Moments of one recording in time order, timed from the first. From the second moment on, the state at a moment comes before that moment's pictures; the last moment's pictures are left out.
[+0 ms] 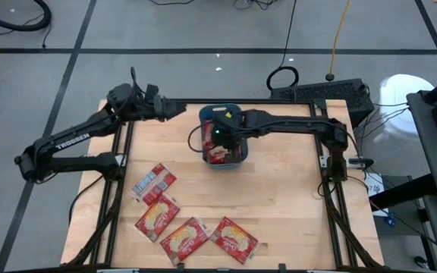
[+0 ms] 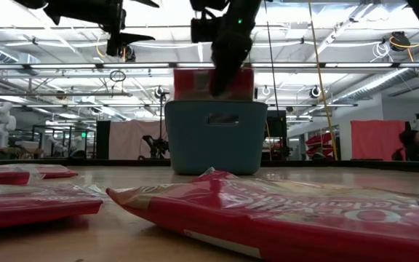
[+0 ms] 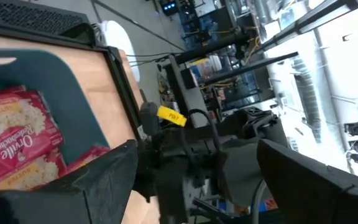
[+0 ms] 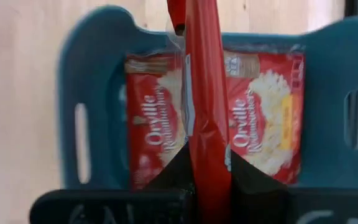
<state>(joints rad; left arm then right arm) 0.59 0.94 0.80 0.05 0.42 -1.14 -0.13 1.94 1.79 -1.03 0.13 -0.24</state>
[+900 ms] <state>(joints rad) 0.54 0.94 0.80 0.02 0.31 -1.12 -0.14 1.98 1.69 -0.96 0.23 -0.37</state>
